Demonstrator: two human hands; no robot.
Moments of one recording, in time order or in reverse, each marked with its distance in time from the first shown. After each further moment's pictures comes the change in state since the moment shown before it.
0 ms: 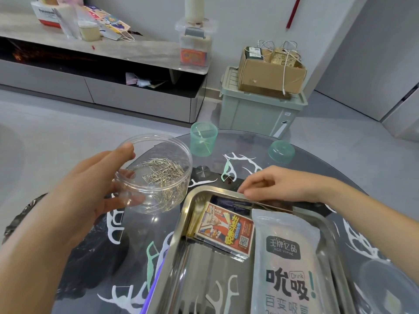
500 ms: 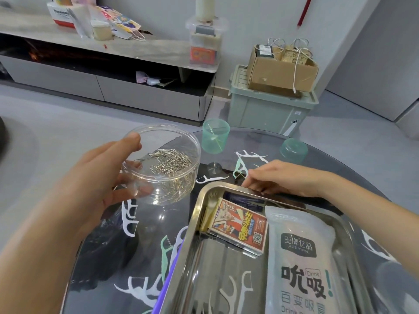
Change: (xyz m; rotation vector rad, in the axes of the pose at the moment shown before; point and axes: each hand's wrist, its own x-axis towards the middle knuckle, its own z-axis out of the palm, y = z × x) left_hand -0.004 0.007 -0.006 -0.014 0.010 0.020; right_hand 0.029 0.005 0.003 0.286 0.030 0.030
